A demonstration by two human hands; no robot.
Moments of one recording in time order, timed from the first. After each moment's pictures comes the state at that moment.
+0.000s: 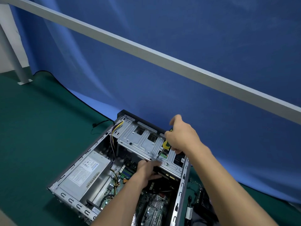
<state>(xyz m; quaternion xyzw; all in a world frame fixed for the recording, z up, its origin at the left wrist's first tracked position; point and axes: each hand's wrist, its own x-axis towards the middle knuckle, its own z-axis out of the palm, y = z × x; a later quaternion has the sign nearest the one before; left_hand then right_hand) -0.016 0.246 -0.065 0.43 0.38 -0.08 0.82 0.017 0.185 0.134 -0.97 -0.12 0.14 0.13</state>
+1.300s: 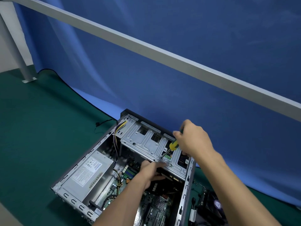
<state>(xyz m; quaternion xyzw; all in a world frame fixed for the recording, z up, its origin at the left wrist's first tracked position) -0.017 0.247 -0.062 0.44 0.38 -0.08 0.81 0.022 0.173 0.133 -0.98 -0.13 0.12 0.10</state>
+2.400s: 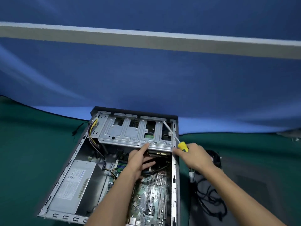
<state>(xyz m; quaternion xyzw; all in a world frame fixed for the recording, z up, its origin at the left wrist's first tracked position) -0.029 0.242 -0.071 0.51 0.34 -0.13 0.78 -0.006 0.051 -0.008 -0.94 0.02 0.19 0.27</state>
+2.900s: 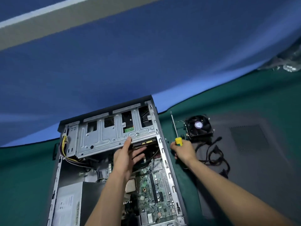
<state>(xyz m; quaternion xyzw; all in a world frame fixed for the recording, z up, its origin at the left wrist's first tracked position) -0.028 0.243 -0.066 0.58 0.28 -0.14 0.75 -0.033 0.052 -0.130 -0.74 0.31 0.17 0.58</state>
